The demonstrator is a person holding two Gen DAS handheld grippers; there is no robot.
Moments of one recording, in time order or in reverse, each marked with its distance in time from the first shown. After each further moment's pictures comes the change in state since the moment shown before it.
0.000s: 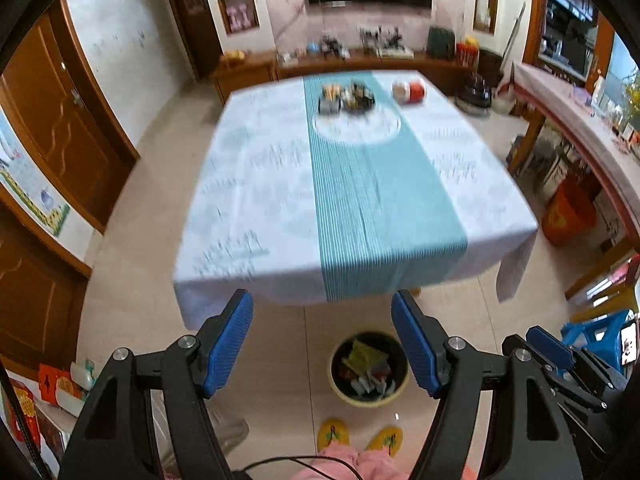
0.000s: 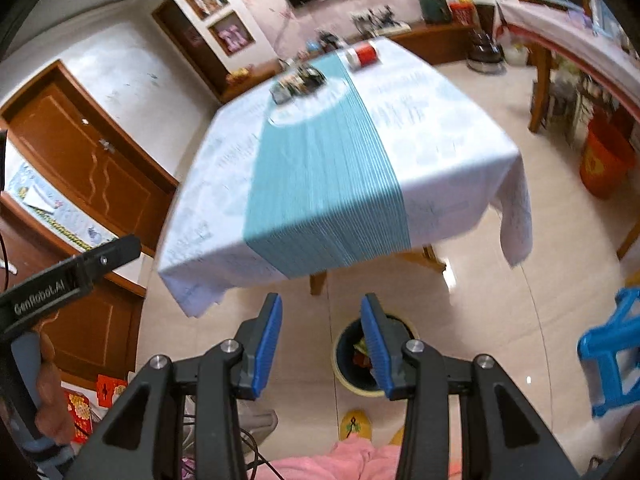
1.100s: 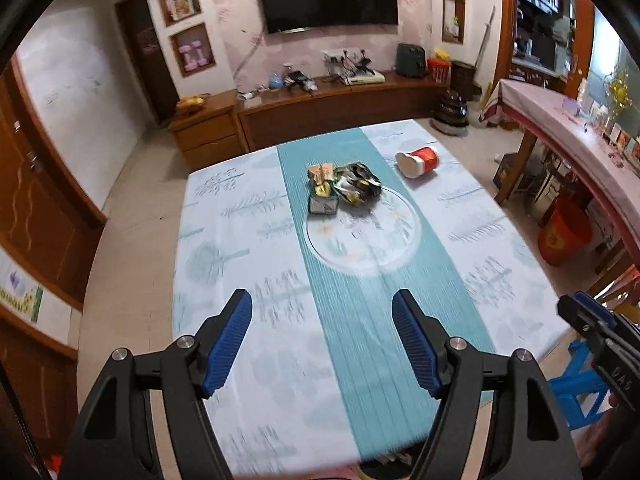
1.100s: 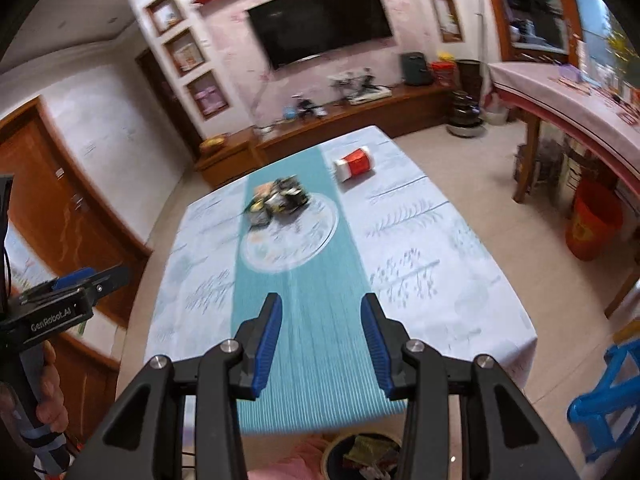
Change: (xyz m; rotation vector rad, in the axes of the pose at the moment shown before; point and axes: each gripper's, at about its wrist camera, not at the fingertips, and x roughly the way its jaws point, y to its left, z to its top) left arm 0.147 0.035 0.236 0.141 -0.048 -0.095; right arm 0.081 0.008 0.204 0.095 -0.200 -0.156
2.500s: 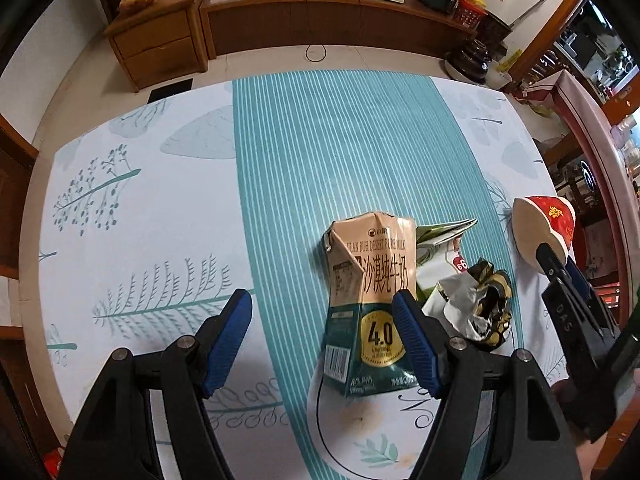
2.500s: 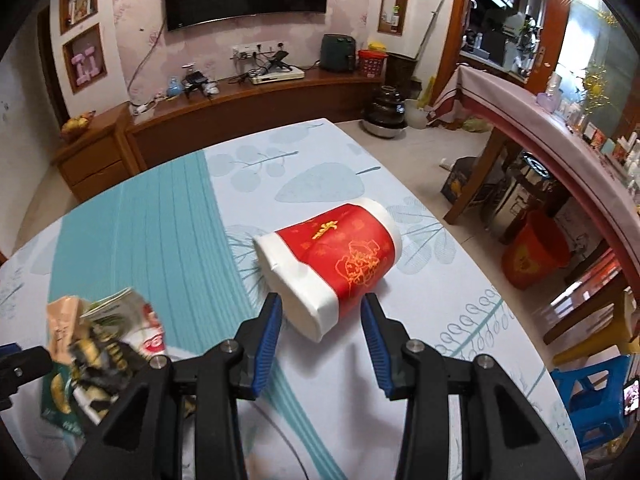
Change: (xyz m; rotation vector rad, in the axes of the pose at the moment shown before) left arm 0.358 0.059 0.163 -0.149 0.366 -0.197; right arm 0.348 0.025 0.158 -0.045 0.035 -0.491
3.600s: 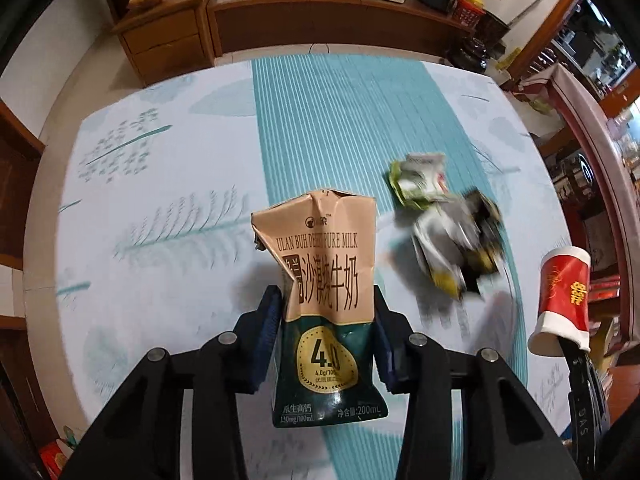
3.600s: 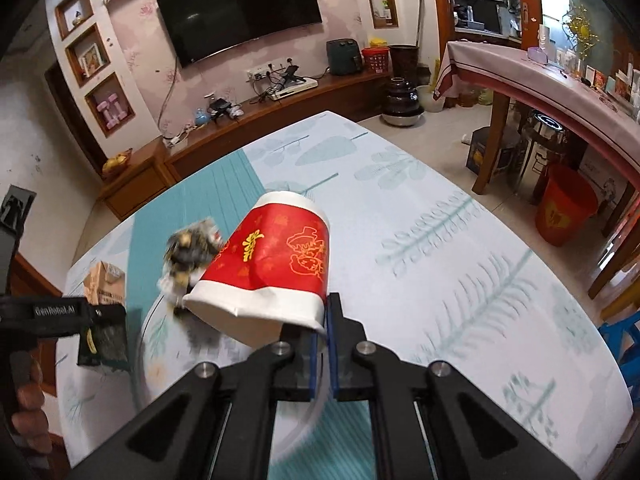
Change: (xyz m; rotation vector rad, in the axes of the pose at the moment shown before) left arm -0.031 0.001 -0.065 0.009 -0.017 0.016; right arm -0.100 -0.048 -0.090 0.139 -0.016 0.232
